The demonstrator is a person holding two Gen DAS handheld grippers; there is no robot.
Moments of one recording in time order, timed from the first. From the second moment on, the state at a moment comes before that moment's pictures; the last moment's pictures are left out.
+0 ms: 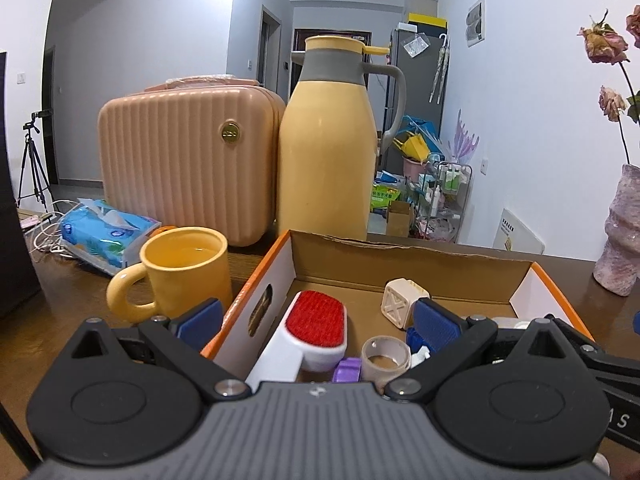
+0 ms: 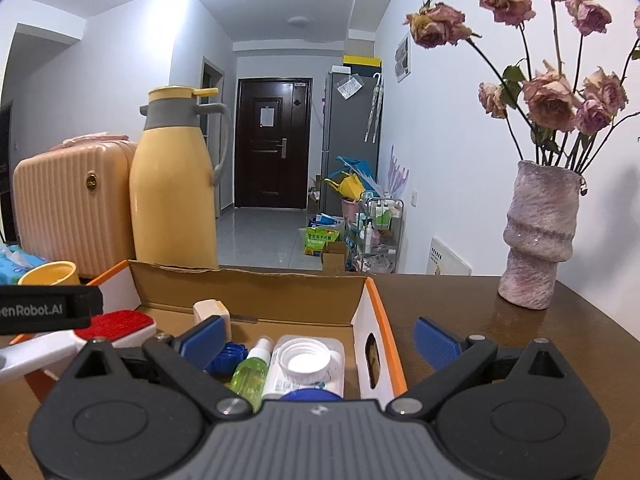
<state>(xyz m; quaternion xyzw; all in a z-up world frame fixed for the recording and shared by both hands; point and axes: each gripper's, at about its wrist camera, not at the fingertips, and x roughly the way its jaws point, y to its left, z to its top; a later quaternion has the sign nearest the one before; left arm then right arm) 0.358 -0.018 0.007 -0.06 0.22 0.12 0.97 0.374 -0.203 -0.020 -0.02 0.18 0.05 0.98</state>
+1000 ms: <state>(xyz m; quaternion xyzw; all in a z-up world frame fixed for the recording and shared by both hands) 0.235 -0.014 0.004 -0.03 0.24 0.08 0.97 0.241 -0.219 -0.021 -0.05 0.19 0.06 0.98</state>
